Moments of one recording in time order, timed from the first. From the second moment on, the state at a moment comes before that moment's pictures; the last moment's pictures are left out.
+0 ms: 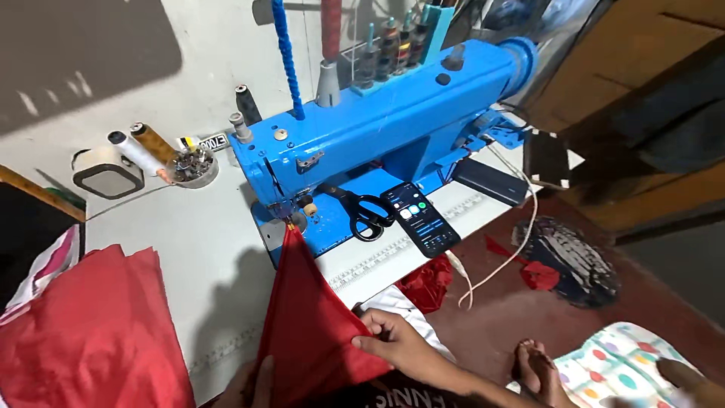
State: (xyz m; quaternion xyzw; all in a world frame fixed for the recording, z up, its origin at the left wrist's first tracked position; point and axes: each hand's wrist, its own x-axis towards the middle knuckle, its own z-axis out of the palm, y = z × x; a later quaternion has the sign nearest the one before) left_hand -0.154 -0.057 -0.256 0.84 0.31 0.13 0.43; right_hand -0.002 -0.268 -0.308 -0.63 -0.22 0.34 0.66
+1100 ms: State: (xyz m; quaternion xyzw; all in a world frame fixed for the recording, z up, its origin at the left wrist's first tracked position) left_hand -0.025 -0.069 -0.334 0.94 0.13 0.24 0.18; right_hand -0.016 -0.196 -0.392 -0.63 -0.40 0.55 0.37
